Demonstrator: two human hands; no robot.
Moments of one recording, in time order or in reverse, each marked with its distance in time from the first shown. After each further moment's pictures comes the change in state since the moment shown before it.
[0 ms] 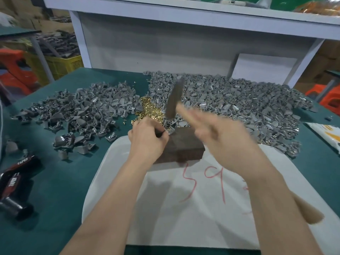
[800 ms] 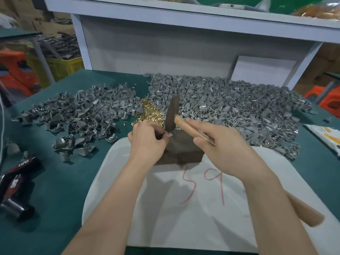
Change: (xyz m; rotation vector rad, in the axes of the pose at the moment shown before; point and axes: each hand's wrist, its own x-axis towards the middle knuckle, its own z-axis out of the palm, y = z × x) left_hand 0.000 0.002 -0.001 0.053 -0.013 -0.014; right_hand -0.001 0.002 0.003 -0.054 -0.202 0.139
